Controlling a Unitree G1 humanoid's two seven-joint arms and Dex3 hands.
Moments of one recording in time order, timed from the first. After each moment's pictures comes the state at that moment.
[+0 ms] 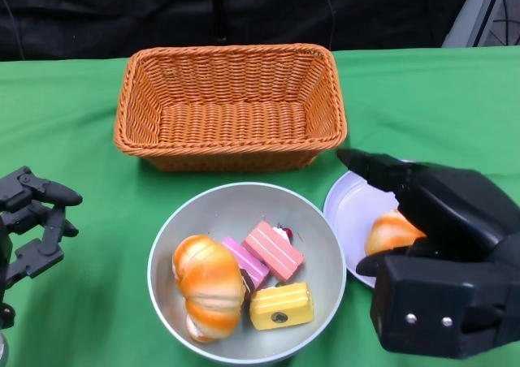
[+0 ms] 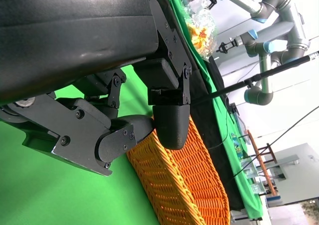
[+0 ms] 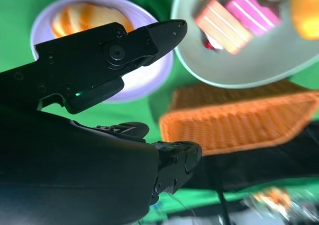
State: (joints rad) left arm -0.34 0.25 0.24 1.01 -0.09 -0.92 -0.15; right arm -0.13 -0.34 0.28 -0.55 -0.74 0.33 0.49
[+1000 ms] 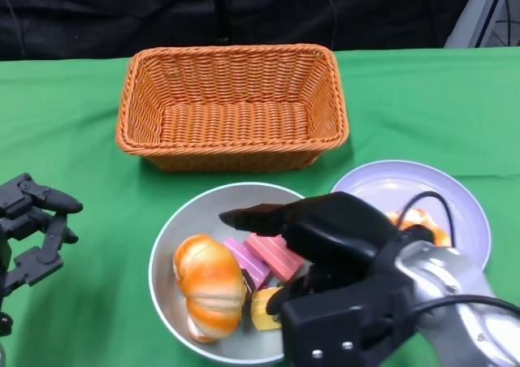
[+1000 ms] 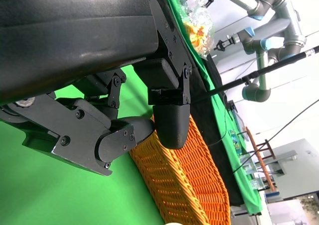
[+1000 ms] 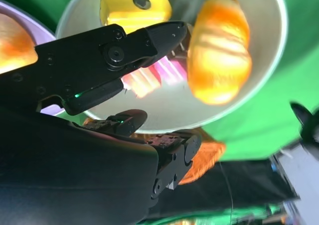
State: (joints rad) left arm -0.30 0.25 0.24 0.96 -0.09 -0.93 -0.16; right arm -0.36 -0.20 0.57 -0.10 -0.71 0.06 0.38
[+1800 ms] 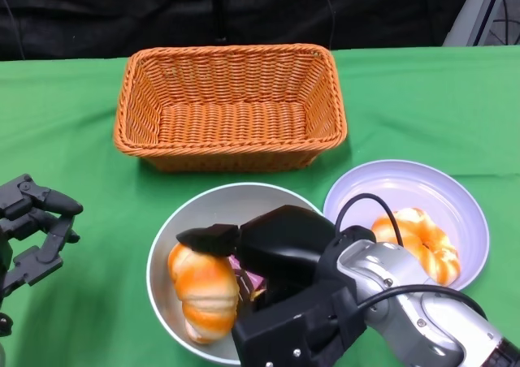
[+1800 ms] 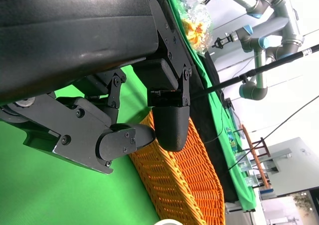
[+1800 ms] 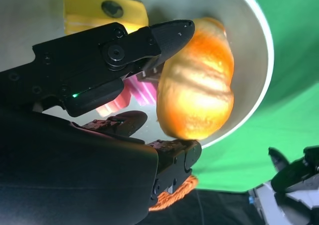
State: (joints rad) left arm -0.29 0.24 0.24 0.96 -0.14 -0.92 -0.21; right arm -0.47 -0.12 0.68 0.10 -0.75 0.00 0.40
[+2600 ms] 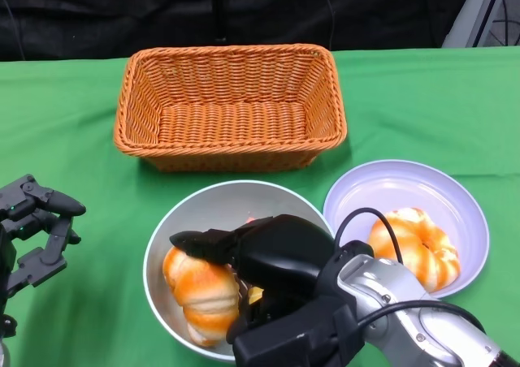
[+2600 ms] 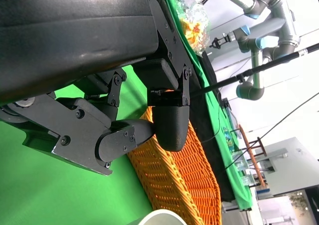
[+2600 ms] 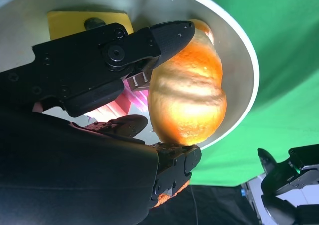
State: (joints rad) left arm -0.28 0.23 0.24 0.92 -0.12 -0.92 -0.19; right arm -0.43 -0.11 0.69 0.12 -0.76 -0.06 0.25
